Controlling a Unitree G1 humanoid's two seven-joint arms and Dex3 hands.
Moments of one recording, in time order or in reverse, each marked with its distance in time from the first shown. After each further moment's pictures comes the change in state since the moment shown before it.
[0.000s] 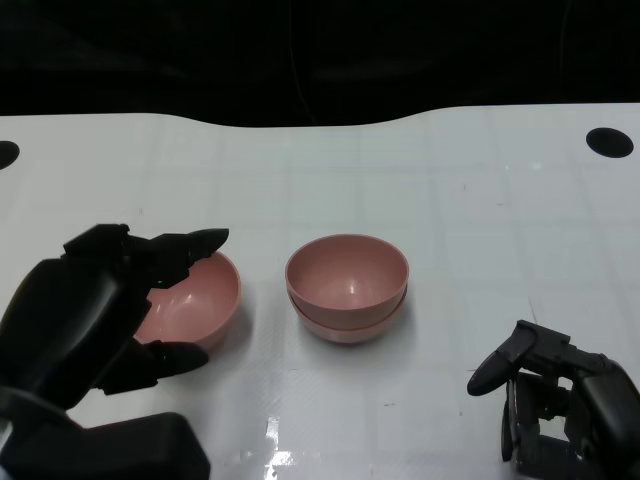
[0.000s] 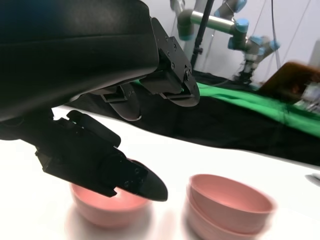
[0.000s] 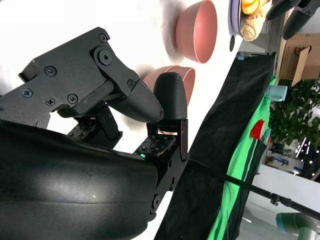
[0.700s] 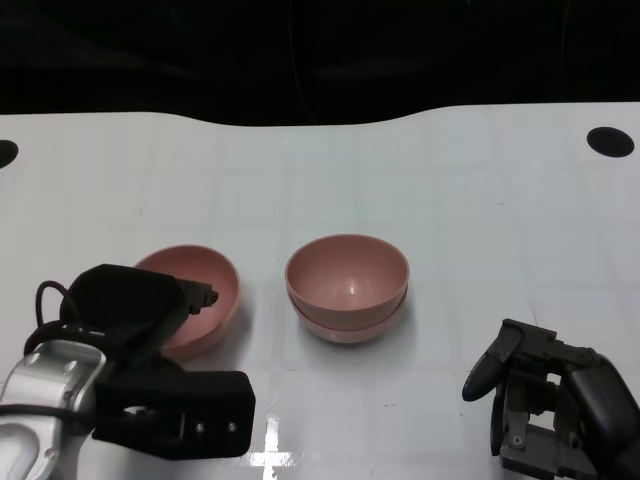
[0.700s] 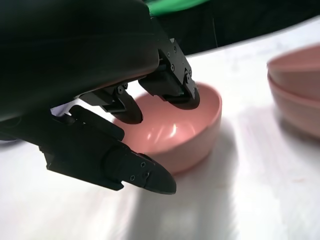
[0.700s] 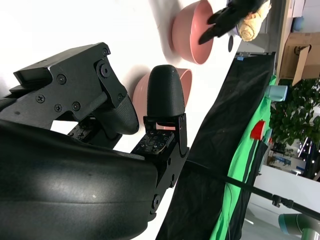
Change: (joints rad) left arm -0.315 0.086 -0.328 0.485 0.239 0.190 -0.121; right arm -0.011 0.043 0.002 -0.018 -0.031 0.038 0.010
